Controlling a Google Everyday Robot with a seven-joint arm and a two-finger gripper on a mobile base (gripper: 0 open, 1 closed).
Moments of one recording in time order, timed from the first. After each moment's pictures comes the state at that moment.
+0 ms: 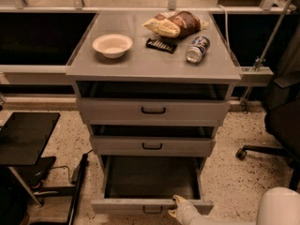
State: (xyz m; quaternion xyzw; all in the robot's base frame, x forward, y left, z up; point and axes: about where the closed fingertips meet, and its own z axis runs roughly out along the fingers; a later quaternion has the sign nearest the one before) arm 0.524 -0.149 0.169 -0.53 0.74 -0.09 0.40
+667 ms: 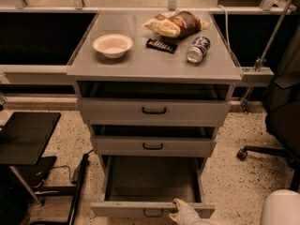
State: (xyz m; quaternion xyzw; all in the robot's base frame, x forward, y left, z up) arm 0.510 -0.149 0.172 -0.52 0.75 -0.10 0.40
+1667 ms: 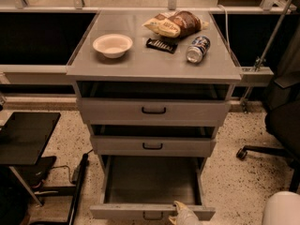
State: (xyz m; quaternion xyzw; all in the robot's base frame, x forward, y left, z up) arm 0.495 -0.149 0.171 -0.52 0.75 -0.11 0.40
